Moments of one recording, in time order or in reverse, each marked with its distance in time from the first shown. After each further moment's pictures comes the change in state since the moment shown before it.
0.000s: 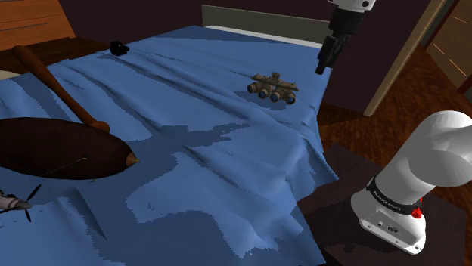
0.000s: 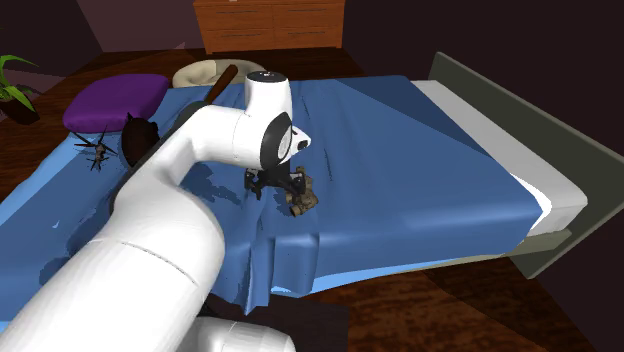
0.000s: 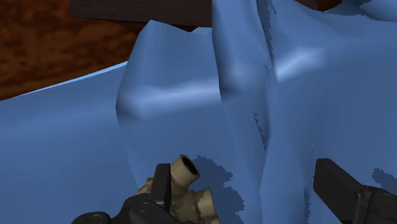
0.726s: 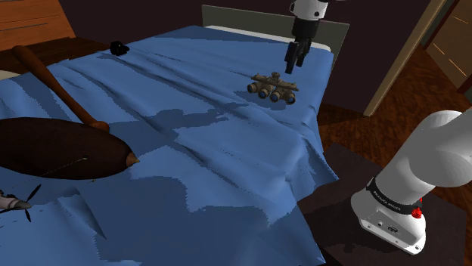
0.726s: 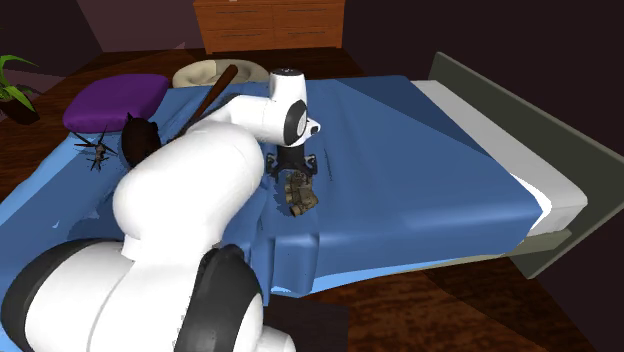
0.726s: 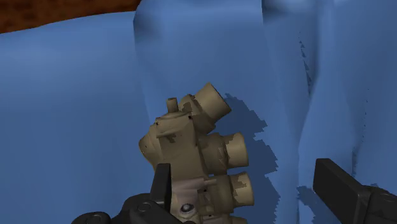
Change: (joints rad) arm 0.016 0.386 -0.023 0.207 -0.030 0.140 -0.081
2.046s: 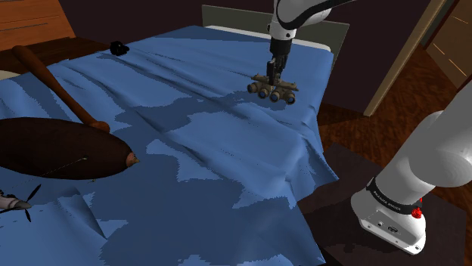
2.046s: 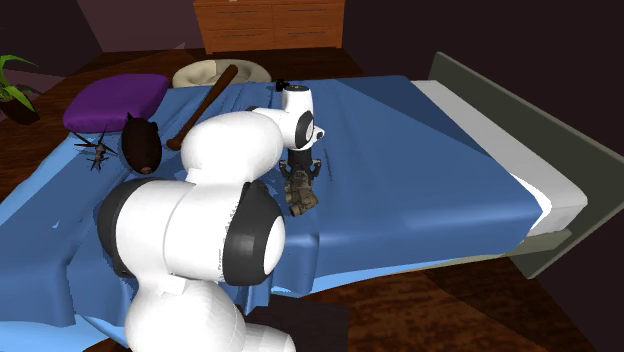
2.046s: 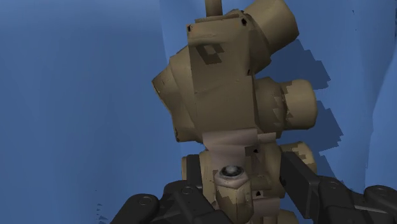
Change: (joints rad) arm 0.004 0.292 -0.010 0.121 -0.012 0.145 -0.057
